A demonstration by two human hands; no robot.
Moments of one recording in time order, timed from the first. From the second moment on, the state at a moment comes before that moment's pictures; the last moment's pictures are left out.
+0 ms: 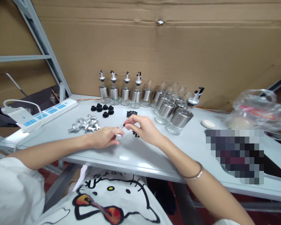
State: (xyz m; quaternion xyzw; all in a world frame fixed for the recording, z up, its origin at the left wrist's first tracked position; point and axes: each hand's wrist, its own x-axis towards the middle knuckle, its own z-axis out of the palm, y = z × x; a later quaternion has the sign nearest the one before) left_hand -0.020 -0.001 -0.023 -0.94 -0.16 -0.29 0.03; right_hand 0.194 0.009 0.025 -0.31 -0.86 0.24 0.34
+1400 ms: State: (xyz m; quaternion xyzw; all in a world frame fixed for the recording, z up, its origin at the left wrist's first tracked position) left_hand -0.019 -0.004 -0.009 -0.97 -0.10 -0.18 0.16; right_hand 0.183 -0.001 0.020 -0.26 -0.89 0.26 0.26
